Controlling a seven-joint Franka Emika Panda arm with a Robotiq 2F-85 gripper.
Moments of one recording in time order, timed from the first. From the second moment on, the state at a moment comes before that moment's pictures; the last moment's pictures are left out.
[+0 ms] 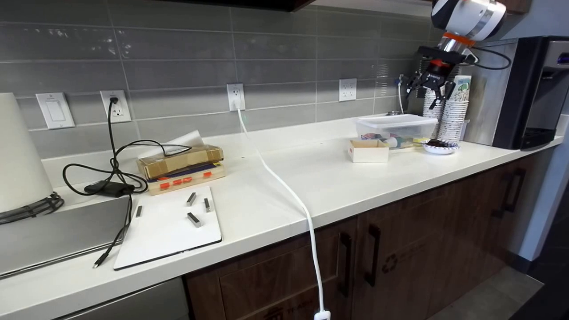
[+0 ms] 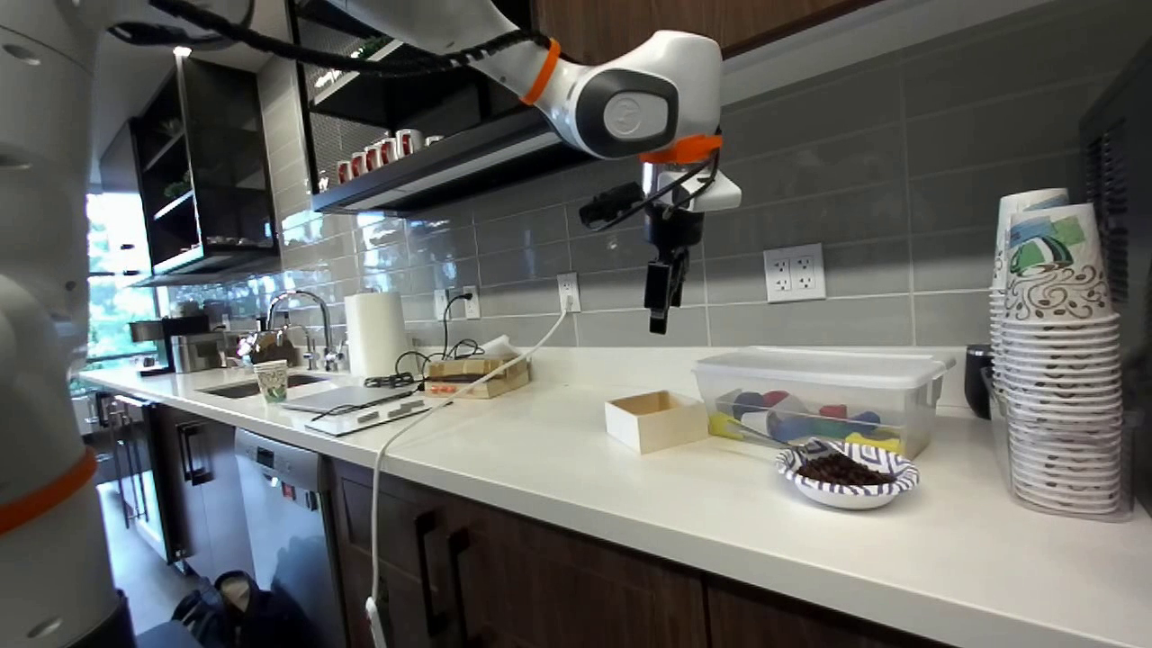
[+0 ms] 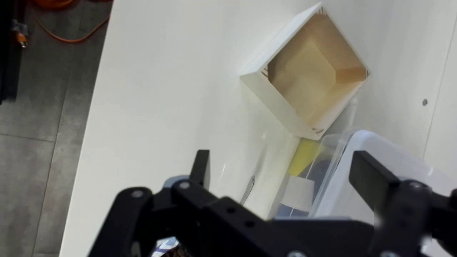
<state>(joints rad) -0.22 0.16 -0.23 -1.89 0.48 2.12 0.65</state>
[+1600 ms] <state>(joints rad) -0.27 0.53 -0.23 -1.69 0.53 2.28 1.22</state>
